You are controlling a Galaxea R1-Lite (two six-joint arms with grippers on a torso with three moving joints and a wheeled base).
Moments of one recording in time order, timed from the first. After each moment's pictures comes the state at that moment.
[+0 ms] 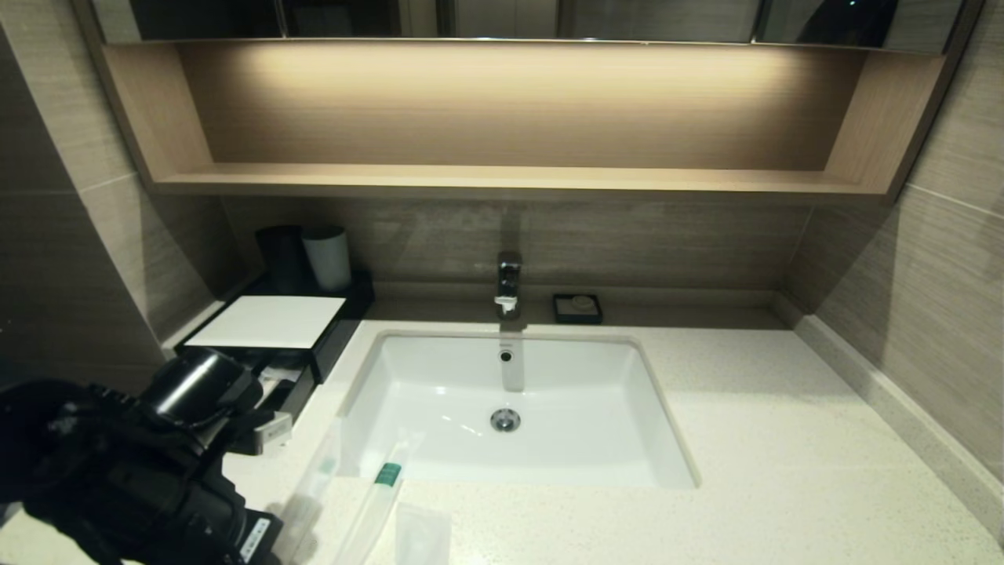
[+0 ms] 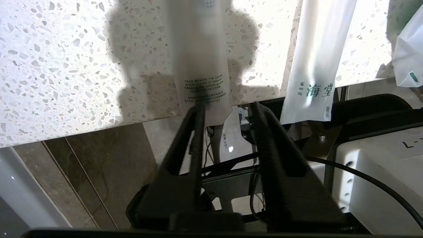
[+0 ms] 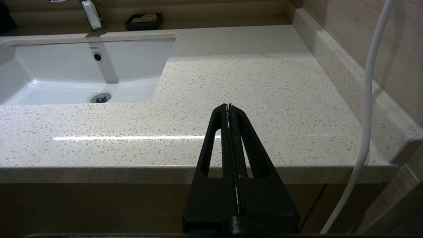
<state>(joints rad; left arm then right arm) -0.29 1.56 -0.76 0.50 -0.11 -0.08 0.00 0.00 0.00 -0.01 0.00 0.05</state>
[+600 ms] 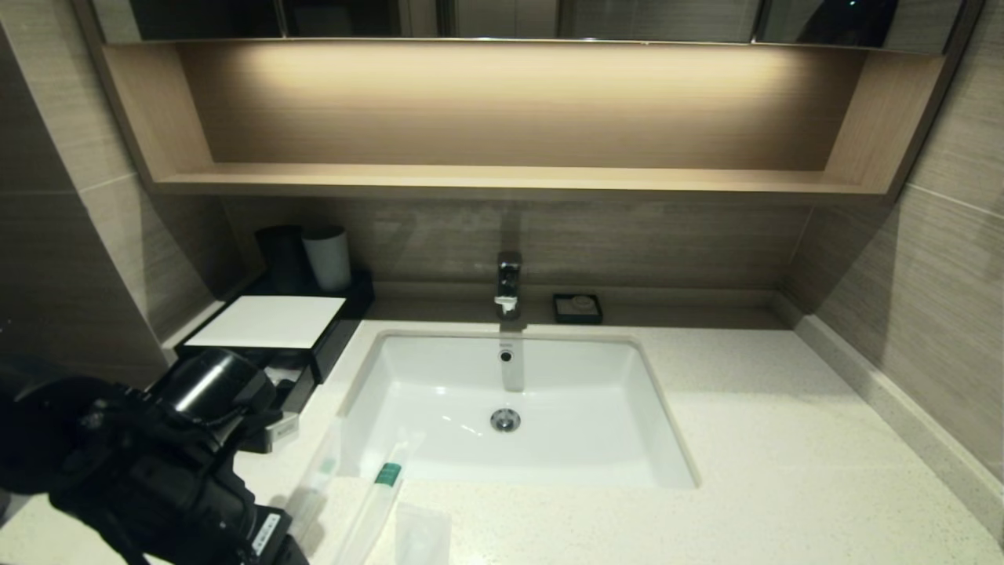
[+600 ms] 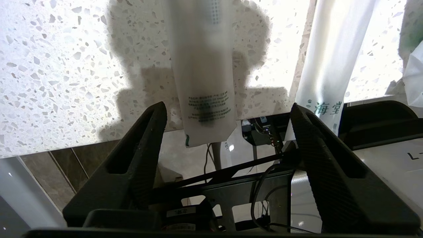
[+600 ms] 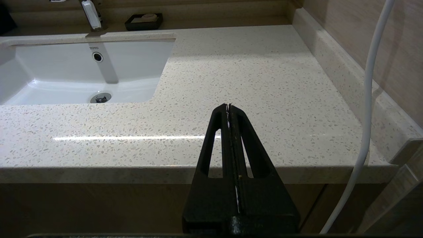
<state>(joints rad) -0.29 1.61 -0.76 0.47 -0.09 -0.09 0.00 0.00 0.00 -0.01 0.00 0.05</state>
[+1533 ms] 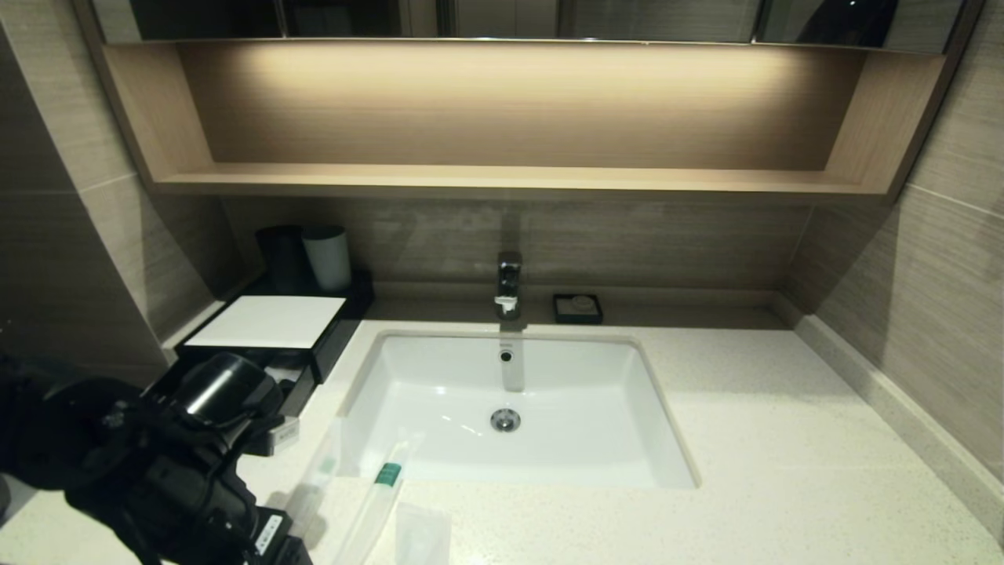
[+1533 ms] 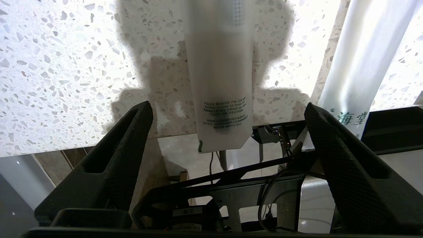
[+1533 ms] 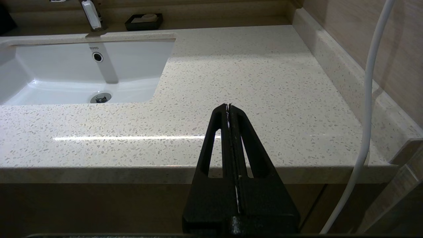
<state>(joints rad) -0.29 1.64 -0.76 0.46 -0.06 -0.09 0.00 0.00 0.00 -0.01 0.00 0.05</state>
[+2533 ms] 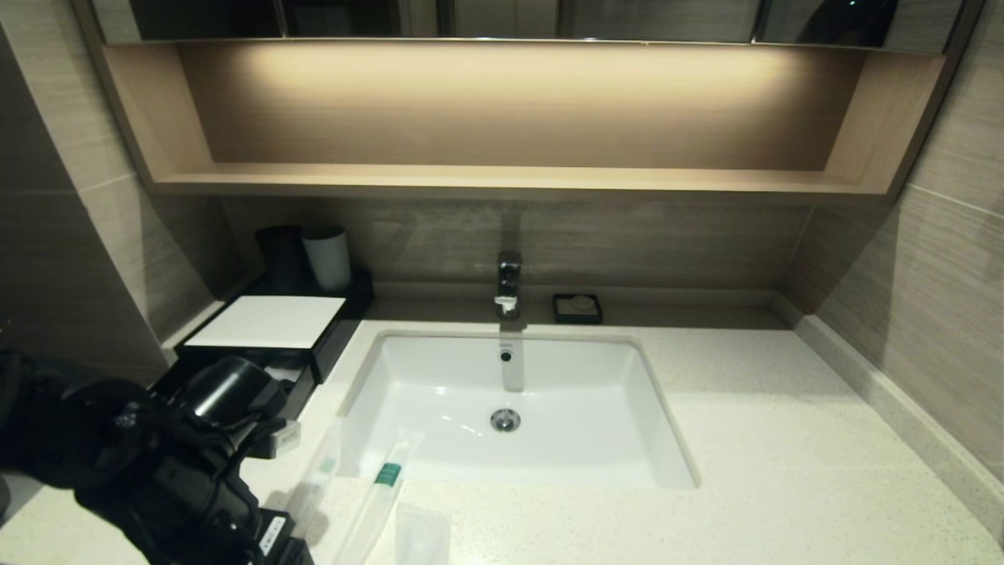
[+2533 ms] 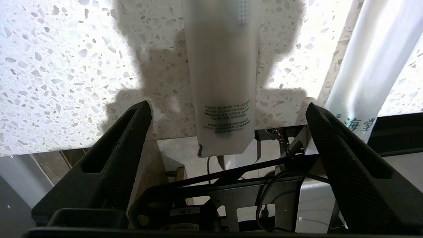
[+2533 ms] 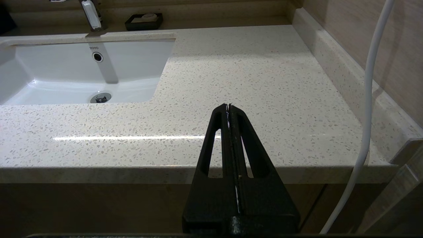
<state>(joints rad) -0.29 1.67 -0.75 0.45 -0.06 -0.11 0.00 0.00 0.00 -0.01 0.00 0.05</state>
